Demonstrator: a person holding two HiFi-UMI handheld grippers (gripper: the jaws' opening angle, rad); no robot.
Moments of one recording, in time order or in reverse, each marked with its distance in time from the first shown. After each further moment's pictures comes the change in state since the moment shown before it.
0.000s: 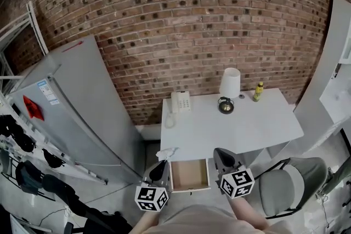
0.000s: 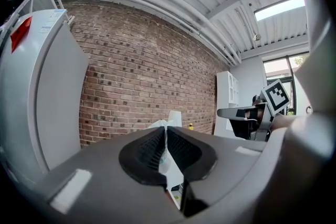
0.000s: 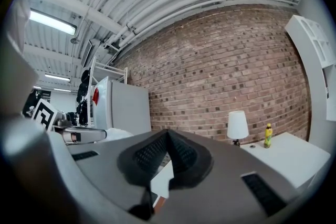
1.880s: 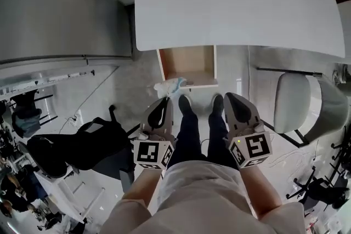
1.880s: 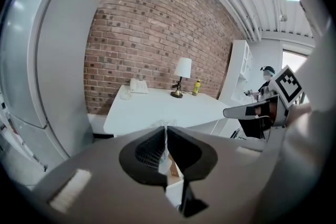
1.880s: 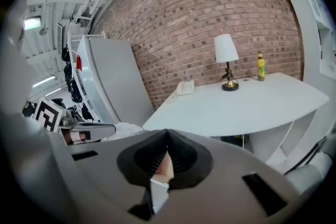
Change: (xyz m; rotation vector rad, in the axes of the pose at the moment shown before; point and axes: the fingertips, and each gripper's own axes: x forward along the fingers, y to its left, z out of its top) left arm 0.038 -0.002 -0.269 -0.127 0.396 0.050; right arm 0.003 -0.023 -0.281 0.221 0.457 -0.018
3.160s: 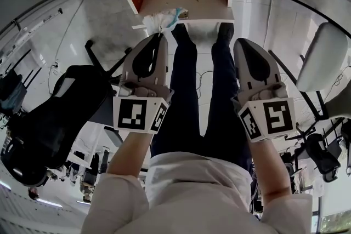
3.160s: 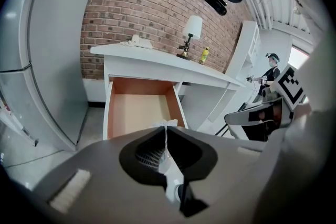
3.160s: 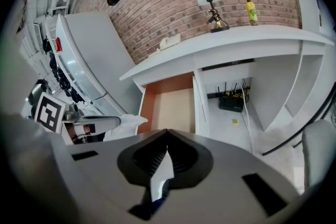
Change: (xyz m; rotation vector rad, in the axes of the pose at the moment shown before) left arm 0.107 0.032 -0.193 -0.071 0.233 -0.009; right arm 0.099 -0.058 -0.206 0.141 0.280 0.003
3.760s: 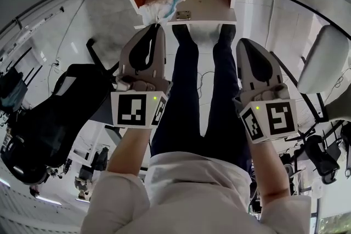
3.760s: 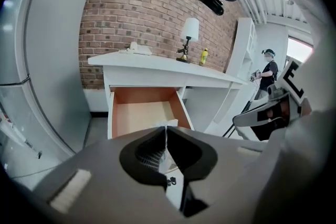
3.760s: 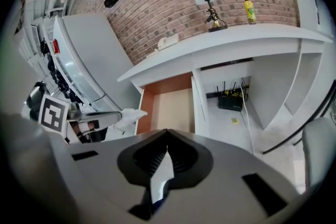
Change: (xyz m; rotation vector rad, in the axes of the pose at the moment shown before) left arm 0.010 0.012 0.018 0.081 -0.053 0.032; right arm 0.002 -0.003 0.002 0.021 0.001 -0.009
